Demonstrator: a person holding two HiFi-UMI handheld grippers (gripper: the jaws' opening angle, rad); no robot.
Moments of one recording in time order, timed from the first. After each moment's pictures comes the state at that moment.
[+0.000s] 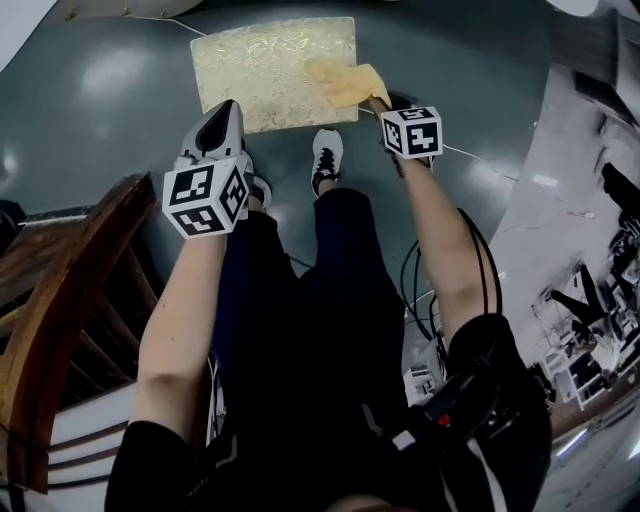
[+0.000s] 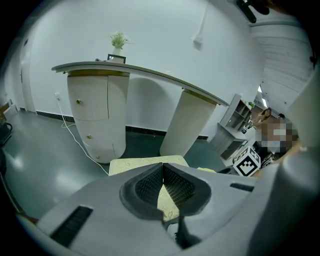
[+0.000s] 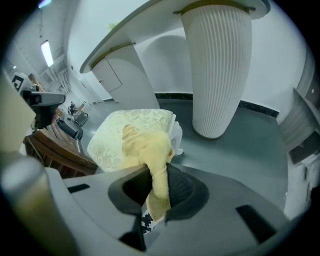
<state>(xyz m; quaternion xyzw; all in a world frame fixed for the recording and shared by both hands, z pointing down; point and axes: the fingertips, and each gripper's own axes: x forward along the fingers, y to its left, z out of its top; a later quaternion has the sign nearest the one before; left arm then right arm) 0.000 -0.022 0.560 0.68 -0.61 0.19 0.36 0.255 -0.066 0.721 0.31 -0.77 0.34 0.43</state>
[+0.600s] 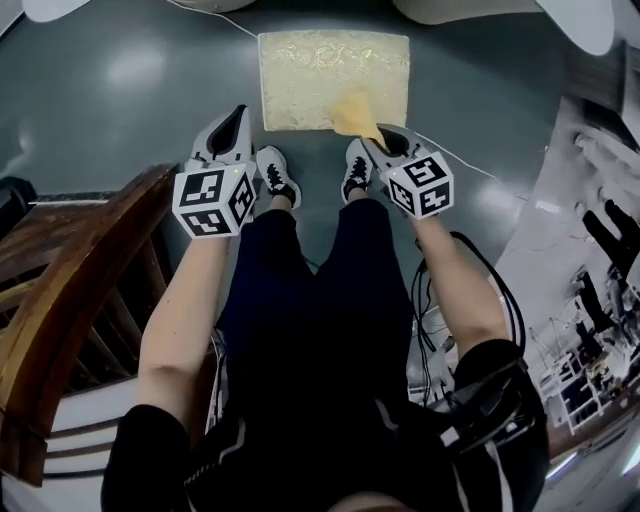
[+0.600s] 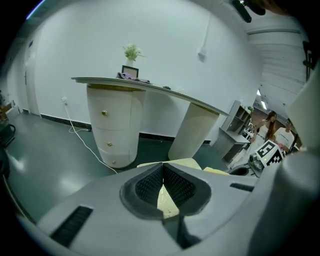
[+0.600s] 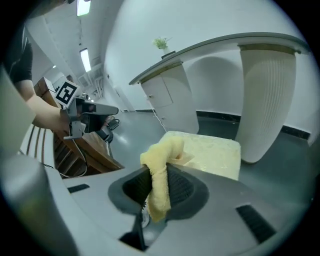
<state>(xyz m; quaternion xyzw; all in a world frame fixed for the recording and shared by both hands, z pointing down) -0.101 0.020 0.519 0.68 -0.62 0.18 0.35 0.106 0.022 0.599 0.20 -0.87 0.30 0.34</state>
